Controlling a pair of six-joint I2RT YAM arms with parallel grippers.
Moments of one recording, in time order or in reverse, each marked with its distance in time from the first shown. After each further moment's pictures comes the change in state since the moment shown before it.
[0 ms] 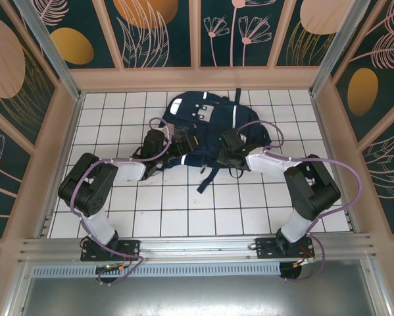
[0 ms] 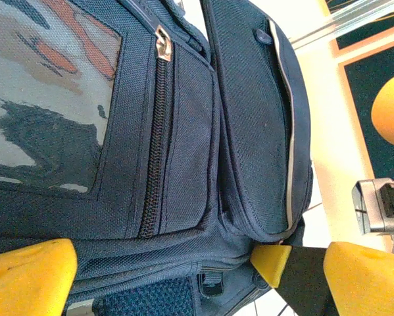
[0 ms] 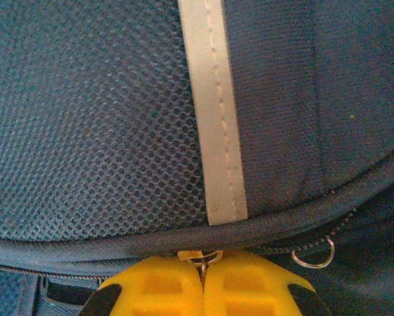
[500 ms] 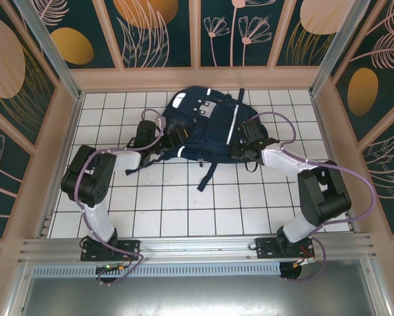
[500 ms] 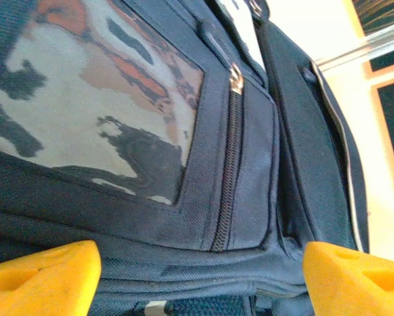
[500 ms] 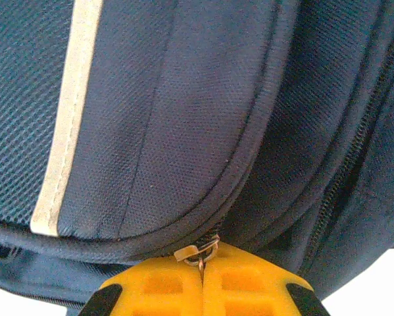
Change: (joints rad) left arm 0.142 0.103 0.143 -0.119 0.053 0.097; right arm -0.177 -0.092 -0.001 -0.065 -0.118 -0.352
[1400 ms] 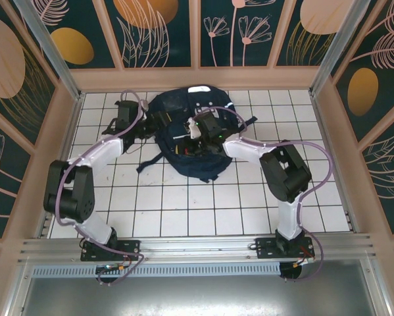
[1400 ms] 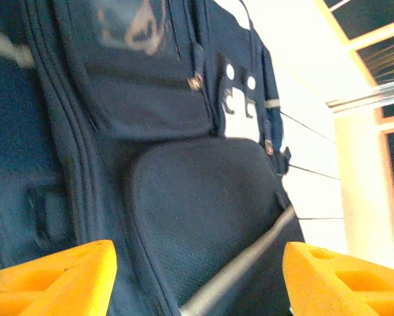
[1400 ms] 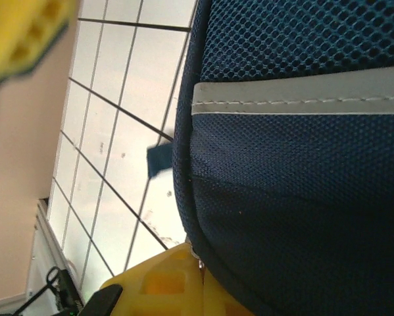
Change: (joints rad) left arm 0.111 -0.242 0.145 -0.478 0.007 0.002; right arm 0.277 0.375 0.373 0.222 -0.568 0.139
